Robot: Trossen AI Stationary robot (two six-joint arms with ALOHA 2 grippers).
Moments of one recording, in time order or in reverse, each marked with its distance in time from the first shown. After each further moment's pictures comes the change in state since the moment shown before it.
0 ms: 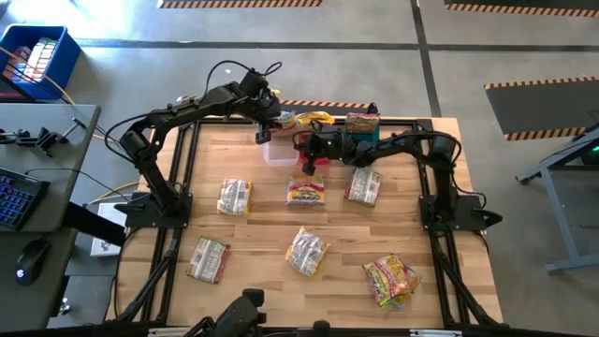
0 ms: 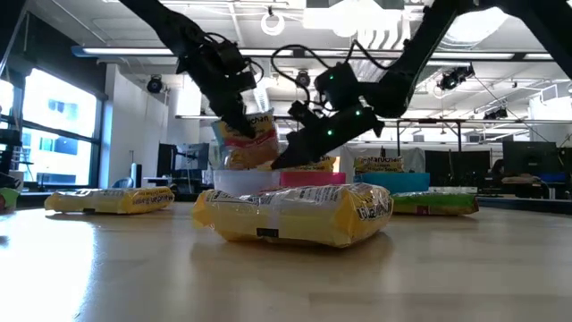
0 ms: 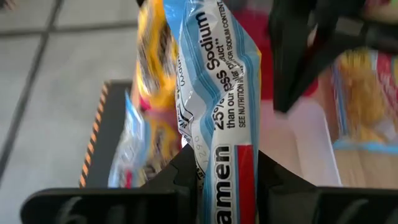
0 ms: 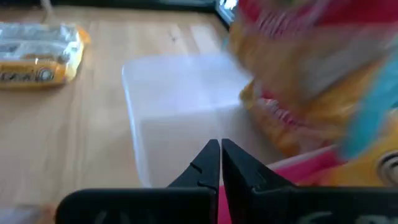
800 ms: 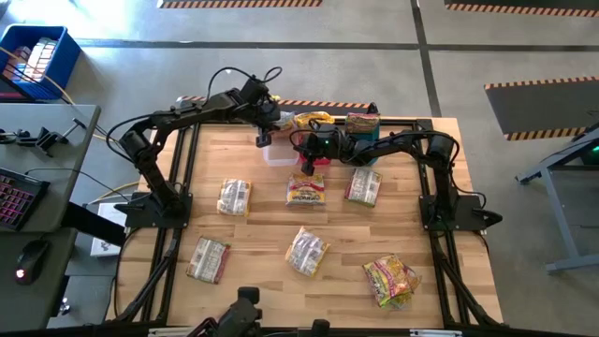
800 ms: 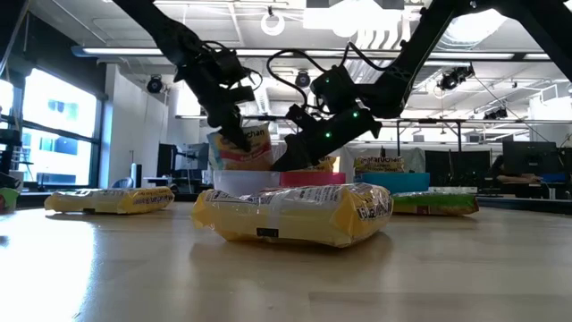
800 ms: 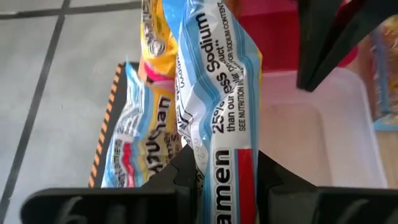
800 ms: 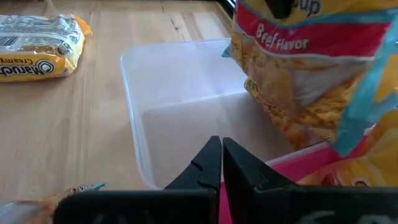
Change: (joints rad) left arm 0.000 0.002 -0.090 0.076 -0.113 -0.007; right arm -0.006 0.015 0.025 -0.056 -0.011 0.017
